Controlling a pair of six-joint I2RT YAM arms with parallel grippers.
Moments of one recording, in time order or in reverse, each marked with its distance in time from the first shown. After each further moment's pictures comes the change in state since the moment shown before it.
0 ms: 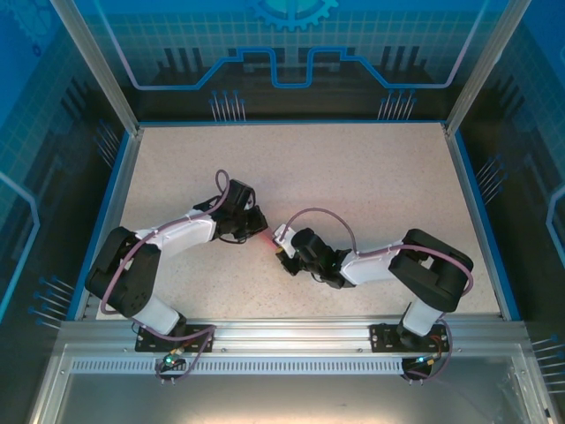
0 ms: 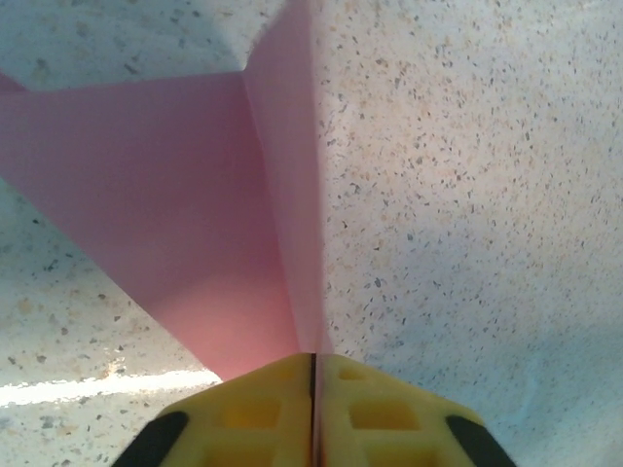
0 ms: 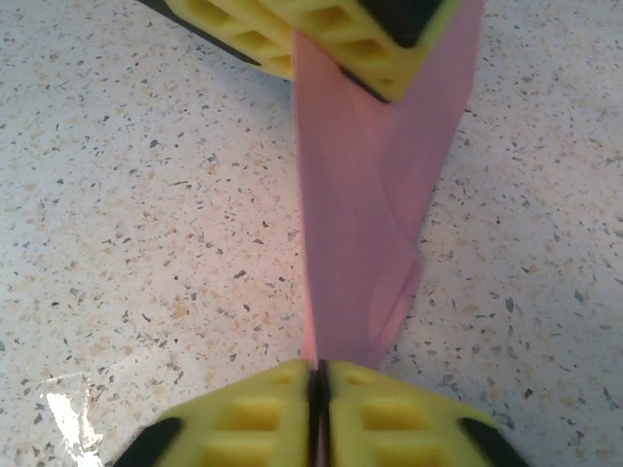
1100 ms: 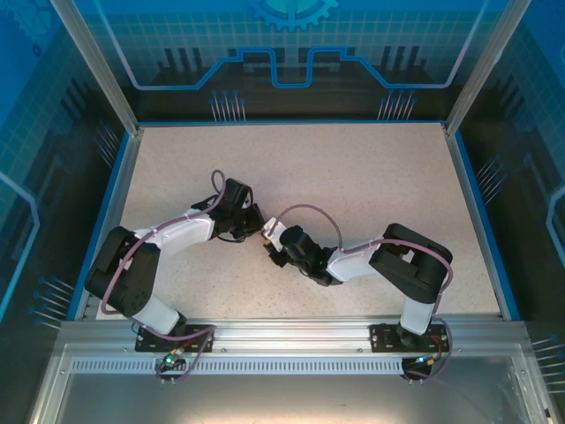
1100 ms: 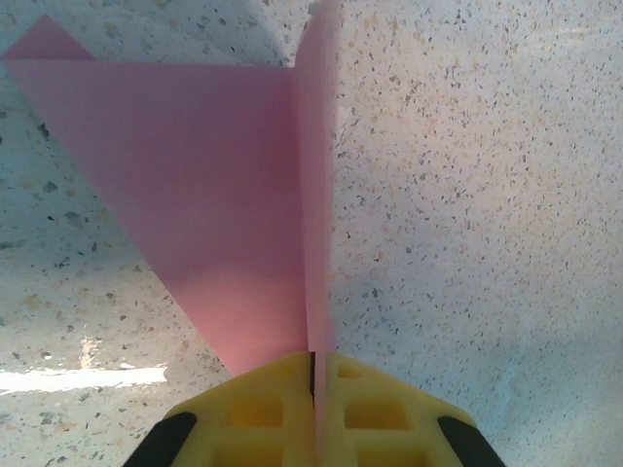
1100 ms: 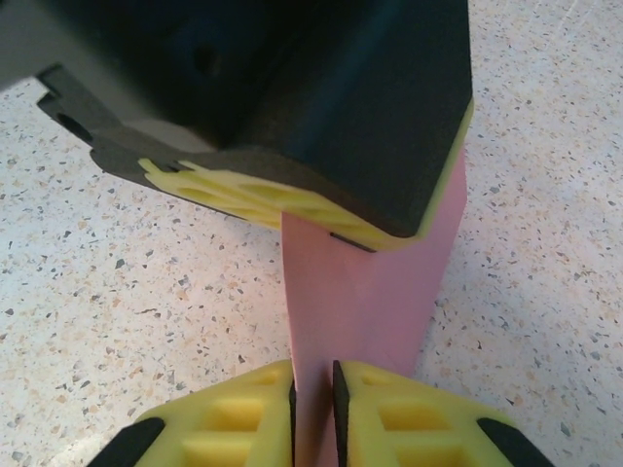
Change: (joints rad) left arm 0.018 0.000 -0.002 0.005 0.019 -0.053; right arm 0.031 0.128 0.103 0.133 0.109 -0.029
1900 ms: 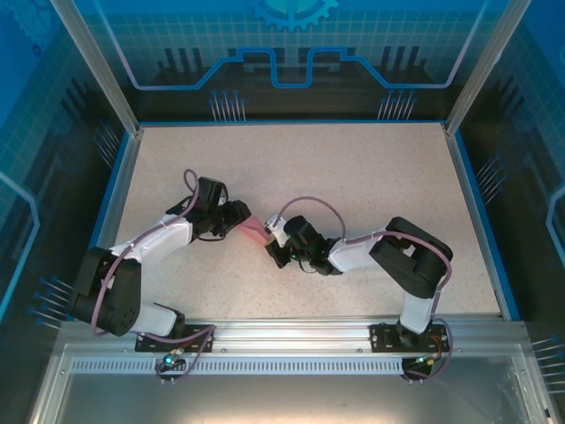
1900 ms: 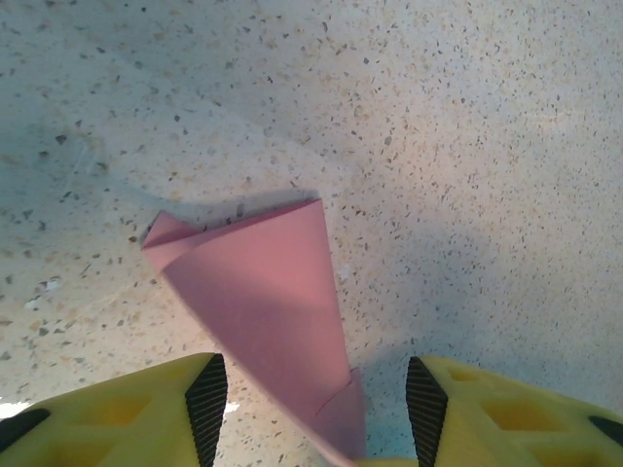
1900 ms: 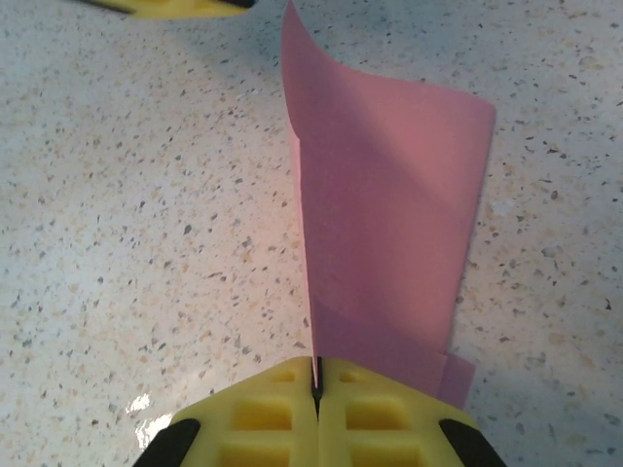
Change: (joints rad) left arm 0.164 -0.153 -0.085 -0.018 -0.015 0.061; right arm -0.108 0.025 0.050 -0.119 -0.336 0.169
